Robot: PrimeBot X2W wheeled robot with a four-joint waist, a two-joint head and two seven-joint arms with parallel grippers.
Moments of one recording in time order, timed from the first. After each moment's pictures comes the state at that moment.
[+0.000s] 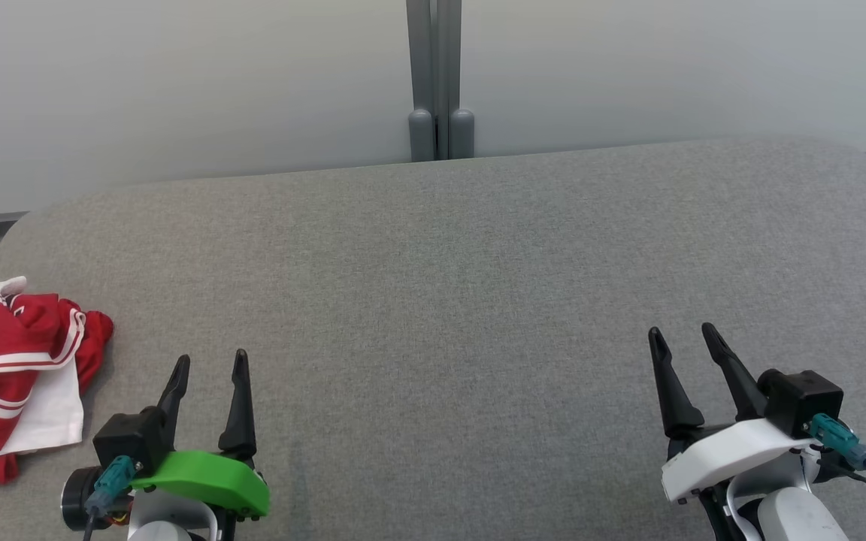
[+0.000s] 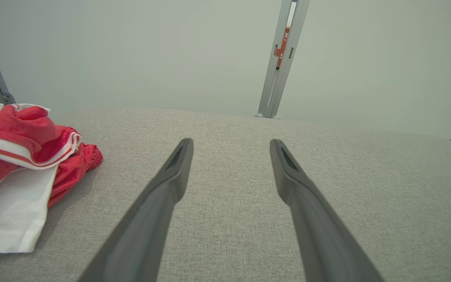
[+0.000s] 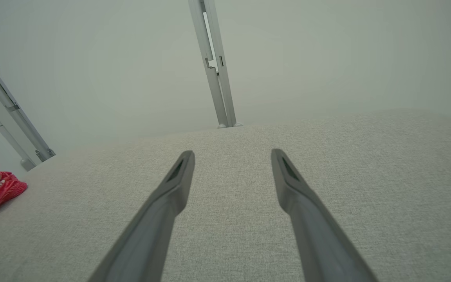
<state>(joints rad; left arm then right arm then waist) -0.11 0.07 -0.07 0.36 -0.29 -0.09 -0.24 -0.05 -0.08 0.07 0.19 0.27 0.13 -0.18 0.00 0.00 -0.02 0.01</state>
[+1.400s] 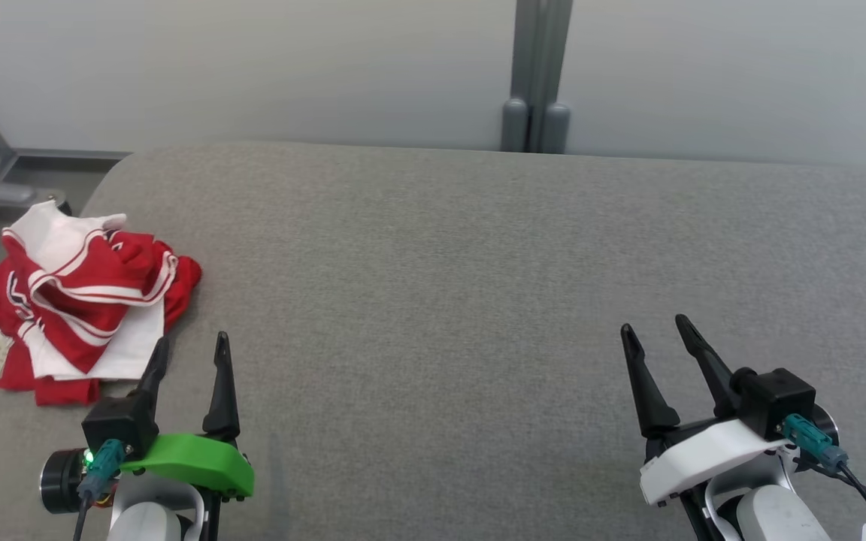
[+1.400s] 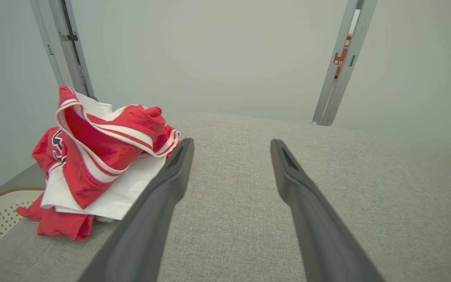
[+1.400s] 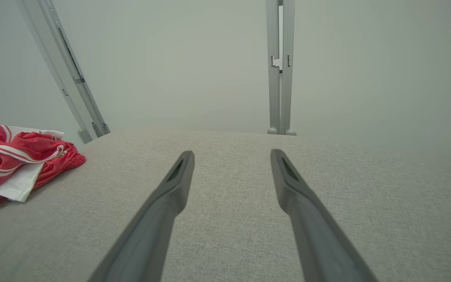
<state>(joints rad) -0.16 0.08 -0.04 0.40 -0.22 -0.07 -0.26 -0.05 -0.08 0.13 0.16 0.20 0.13 -0.19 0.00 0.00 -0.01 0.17</state>
